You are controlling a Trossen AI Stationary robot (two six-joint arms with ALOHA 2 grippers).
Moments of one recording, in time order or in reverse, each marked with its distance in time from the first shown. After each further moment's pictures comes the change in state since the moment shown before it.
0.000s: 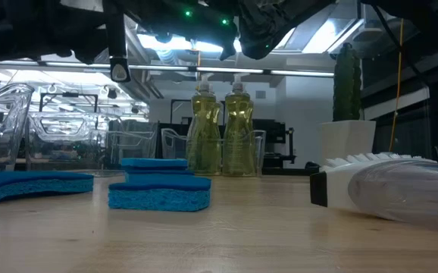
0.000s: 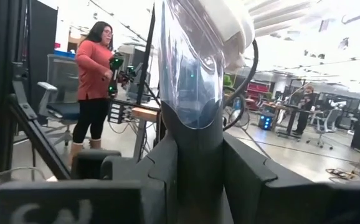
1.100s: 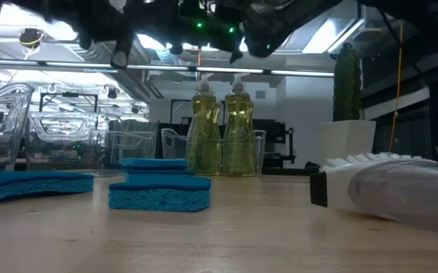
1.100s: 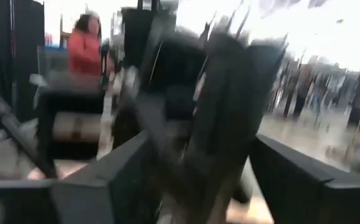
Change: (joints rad) left arm 0.071 0.126 0.468 -0.674 -0.370 -0.262; right arm -0.115 -0.052 0.000 -0.136 -0.101 0.055
